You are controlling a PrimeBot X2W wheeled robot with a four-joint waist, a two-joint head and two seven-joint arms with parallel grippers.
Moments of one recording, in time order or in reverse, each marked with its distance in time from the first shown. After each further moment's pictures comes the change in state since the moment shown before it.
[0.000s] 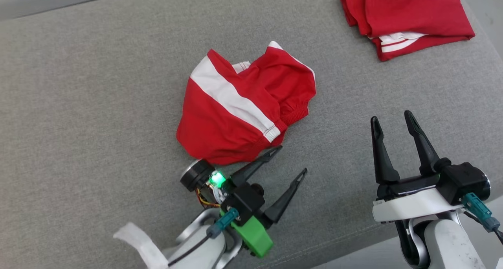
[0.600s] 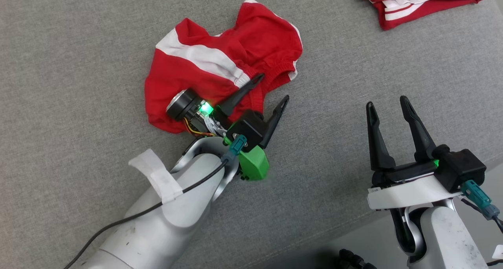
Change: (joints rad) left arm -0.385 -0.053 -0.054 0.348 0.023 0.121 0.000; right arm -0.060 0.005 0.017 0.008 0.032 0.000 0.000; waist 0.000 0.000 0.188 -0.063
